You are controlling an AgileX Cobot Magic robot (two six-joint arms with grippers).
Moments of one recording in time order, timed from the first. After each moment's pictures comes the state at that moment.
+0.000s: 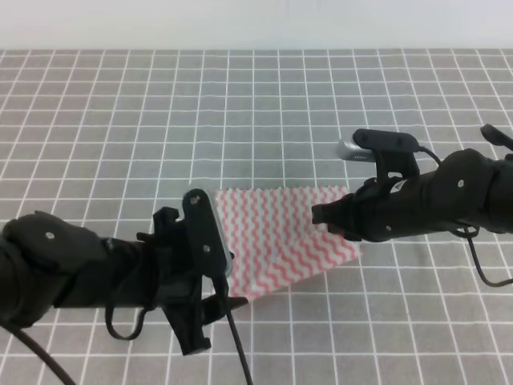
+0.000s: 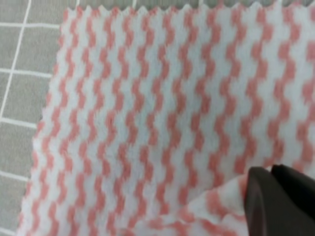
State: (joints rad) left arm -0.51 1.46 -0.72 -1.17 0.40 1.85; right arm 0.48 1.76 -1.04 0.59 0.31 -0.17
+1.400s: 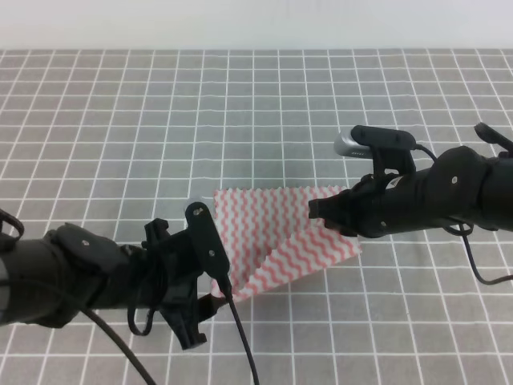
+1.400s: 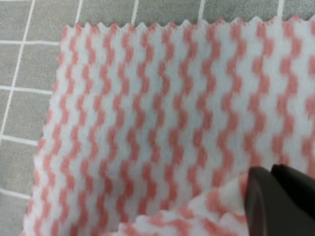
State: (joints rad) left arm -0.52 1.62 -0.72 -1.22 0.25 1.92; right arm 0.47 1.77 -1.06 0.61 0.28 -0.17
